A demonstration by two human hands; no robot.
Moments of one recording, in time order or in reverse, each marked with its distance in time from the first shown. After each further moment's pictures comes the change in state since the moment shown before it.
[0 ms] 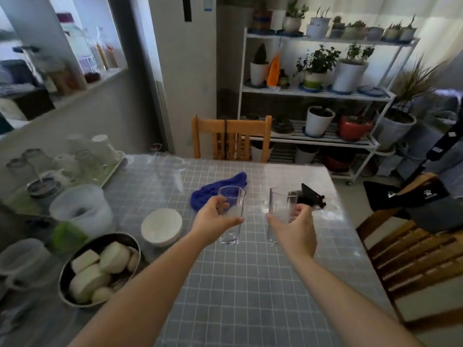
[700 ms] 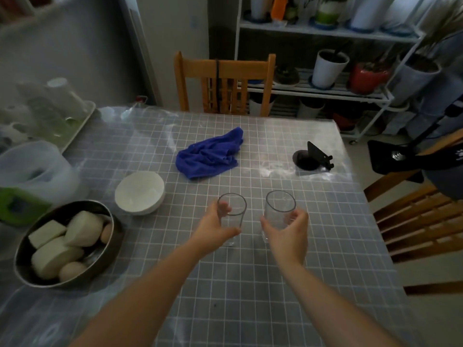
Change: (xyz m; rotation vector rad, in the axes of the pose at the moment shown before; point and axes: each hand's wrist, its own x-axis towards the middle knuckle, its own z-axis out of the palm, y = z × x) left_hand 0.019 -0.109 0.070 -0.067 -0.160 -0.112; right_hand -0.024 0.100 0.065 0.015 -0.049 0.135
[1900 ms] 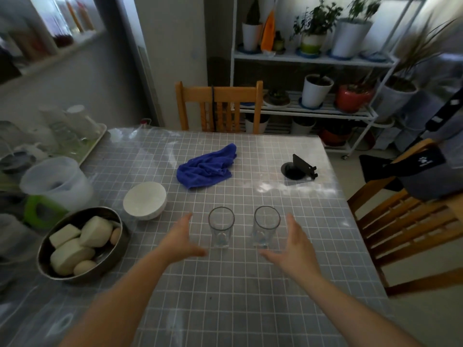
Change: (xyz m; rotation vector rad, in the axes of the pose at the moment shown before) left_hand -0.055 0.003 -0.047 0.440 -0.008 -0.174; right_hand -0.015 0.017 -0.082 -0.313 -0.402 -0.233
